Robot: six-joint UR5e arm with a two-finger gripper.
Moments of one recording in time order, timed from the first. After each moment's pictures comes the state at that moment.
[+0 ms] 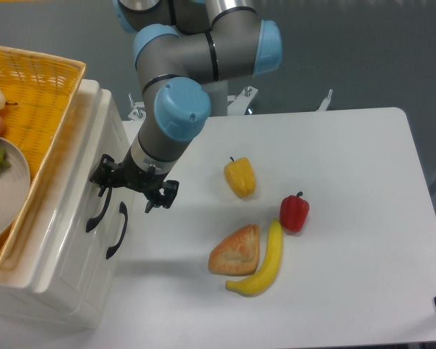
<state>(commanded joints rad) 2.25 -1.85 -1.55 -1.35 1.10 0.40</state>
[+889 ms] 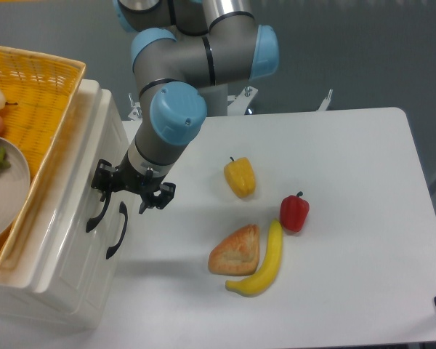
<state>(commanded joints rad) 2.25 -1.85 -1.55 -1.35 1.10 0.36</state>
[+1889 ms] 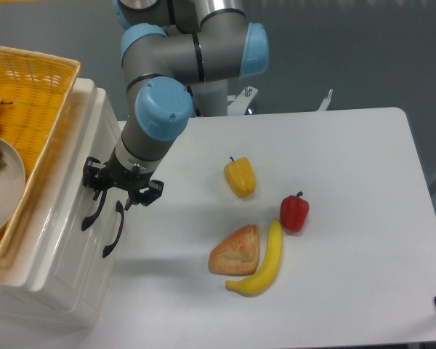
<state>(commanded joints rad) 2.22 -1.85 -1.55 -1.35 1.10 0.35</state>
